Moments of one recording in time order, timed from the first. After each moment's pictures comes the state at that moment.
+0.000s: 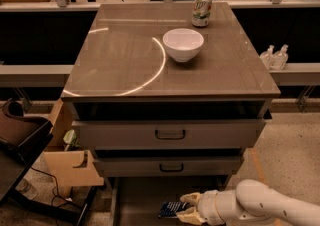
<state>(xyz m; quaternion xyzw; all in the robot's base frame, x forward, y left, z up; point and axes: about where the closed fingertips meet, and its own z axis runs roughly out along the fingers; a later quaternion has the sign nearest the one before) 0.385 -0.086 0.429 -0.48 0.77 0.31 0.28</state>
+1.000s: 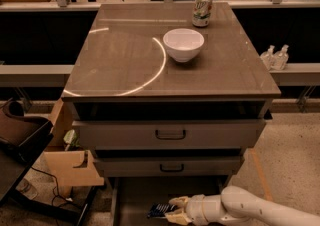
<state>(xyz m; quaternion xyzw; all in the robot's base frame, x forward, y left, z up) 0.406 -0.049 0.347 -0.44 0.77 0.37 0.29</state>
